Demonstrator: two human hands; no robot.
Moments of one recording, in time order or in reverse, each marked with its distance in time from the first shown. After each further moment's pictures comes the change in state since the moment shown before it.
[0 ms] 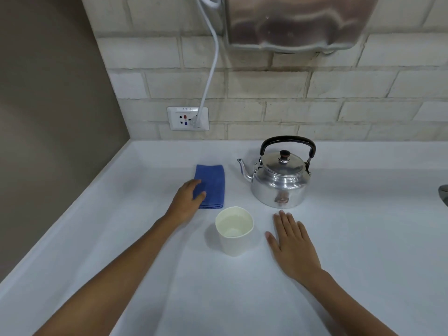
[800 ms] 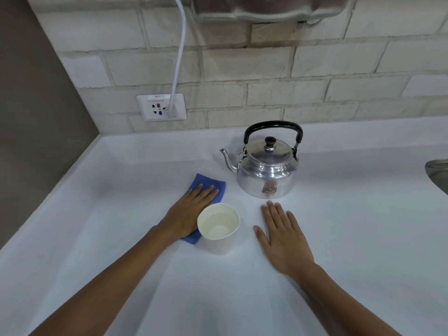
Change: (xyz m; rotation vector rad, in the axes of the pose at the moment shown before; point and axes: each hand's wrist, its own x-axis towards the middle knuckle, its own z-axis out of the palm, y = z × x) left_hand 0.002 -0.023 0.046 0.708 -0.367 0.498; right_hand -0.001 0.002 0.002 0.024 0.036 -0.019
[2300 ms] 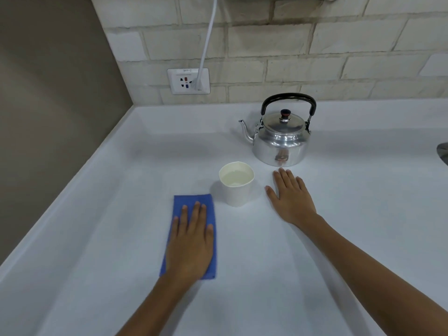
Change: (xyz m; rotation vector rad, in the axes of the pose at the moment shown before) left_hand -0.161 0.137 -0.011 -0.054 0.105 -0.619; right_hand 0.002 -0.002 -0.006 -0.017 -0.026 0.012
